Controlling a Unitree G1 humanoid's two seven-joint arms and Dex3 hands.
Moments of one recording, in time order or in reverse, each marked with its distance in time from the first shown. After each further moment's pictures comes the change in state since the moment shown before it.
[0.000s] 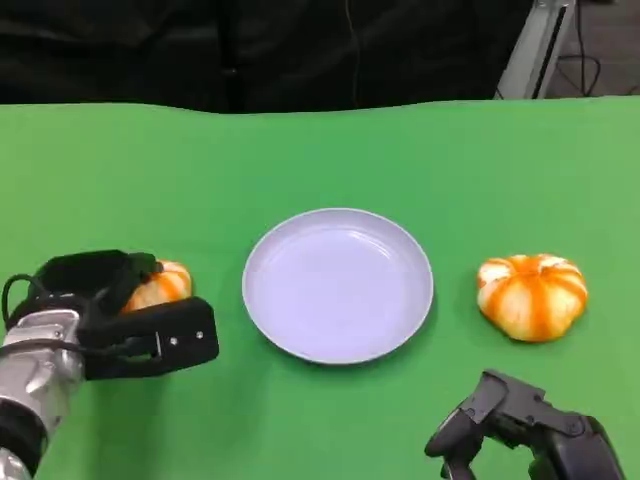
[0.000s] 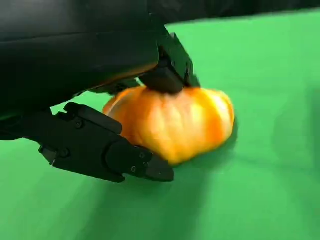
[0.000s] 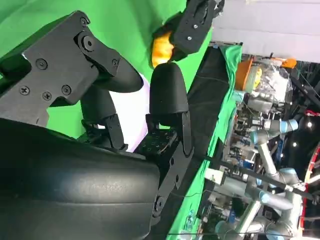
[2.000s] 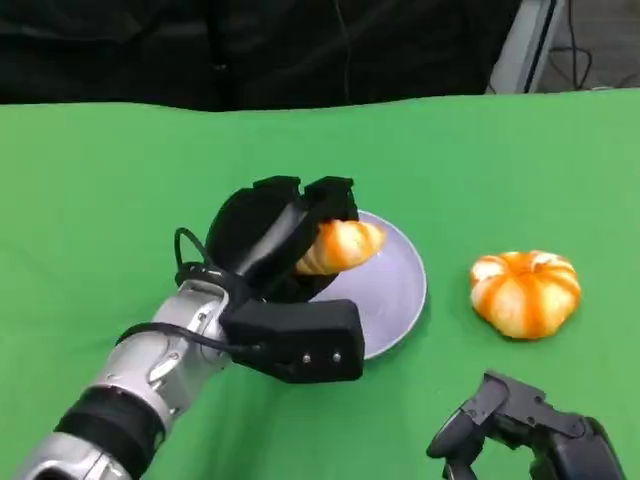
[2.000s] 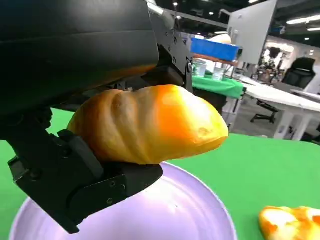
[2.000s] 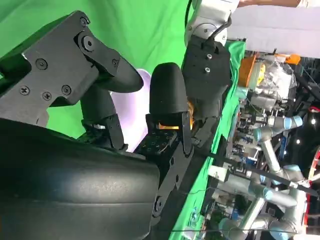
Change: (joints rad) left arm -0.005 -0.208 -0.070 -0.310 0.002 -0.172 0.169; right arm -0.004 -0.009 -0.005 0.021 0.001 -0.018 -0.002
